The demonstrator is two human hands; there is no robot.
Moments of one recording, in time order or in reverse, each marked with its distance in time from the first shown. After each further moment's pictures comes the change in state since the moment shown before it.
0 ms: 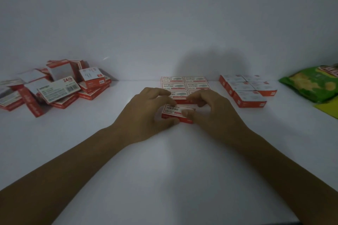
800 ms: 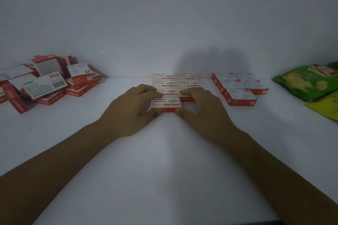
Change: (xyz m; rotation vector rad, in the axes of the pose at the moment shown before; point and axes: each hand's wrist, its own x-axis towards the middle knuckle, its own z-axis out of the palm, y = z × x) left_hand 0.003 -0.002 0.004 -0.030 -0.041 -0.160; right_hand 0.001 0.016 0.003 -0.180 0.006 -0.041
